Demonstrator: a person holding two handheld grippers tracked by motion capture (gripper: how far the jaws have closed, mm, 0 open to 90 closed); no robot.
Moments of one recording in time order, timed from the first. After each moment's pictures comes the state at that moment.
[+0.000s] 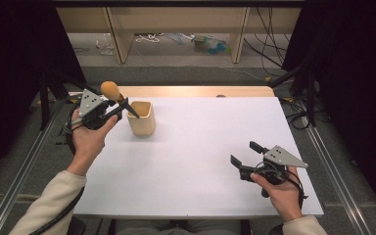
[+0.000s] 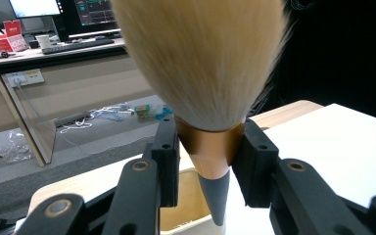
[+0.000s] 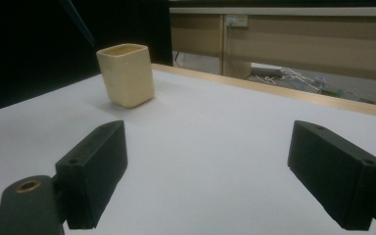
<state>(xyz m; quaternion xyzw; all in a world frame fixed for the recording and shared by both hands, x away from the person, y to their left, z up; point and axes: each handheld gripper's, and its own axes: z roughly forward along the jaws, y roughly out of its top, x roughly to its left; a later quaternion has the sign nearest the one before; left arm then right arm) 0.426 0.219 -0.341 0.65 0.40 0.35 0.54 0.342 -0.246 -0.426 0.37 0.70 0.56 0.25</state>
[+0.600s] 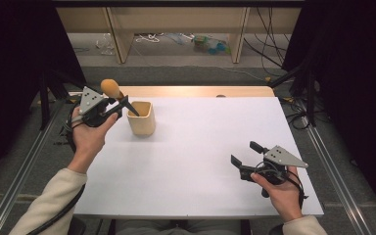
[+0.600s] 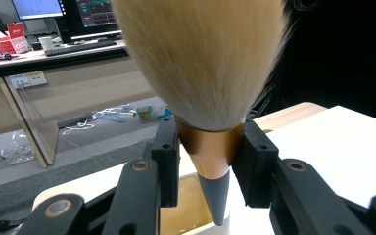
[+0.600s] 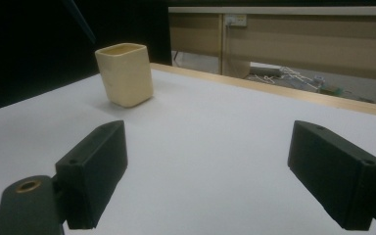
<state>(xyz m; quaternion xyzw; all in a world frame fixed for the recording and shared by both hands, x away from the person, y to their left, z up) 0.431 0.219 -0.338 0.65 0.40 0.36 0.54 0.342 -0.247 -0.427 0.37 0.70 0.56 0.25</state>
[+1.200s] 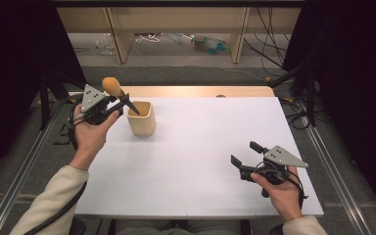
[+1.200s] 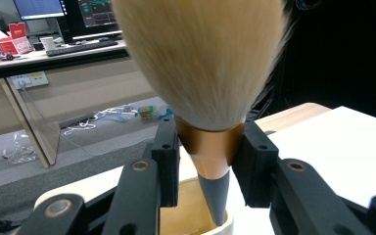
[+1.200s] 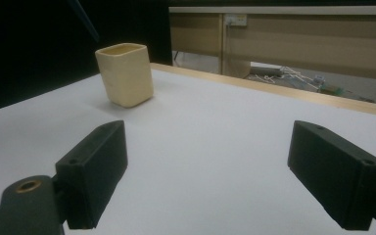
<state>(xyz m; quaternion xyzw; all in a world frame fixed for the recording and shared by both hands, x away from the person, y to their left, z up) 0.438 0.217 -0.337 0.65 0.40 0.36 0.54 0.342 -0.247 -0.426 0.37 0.70 0.56 0.25</state>
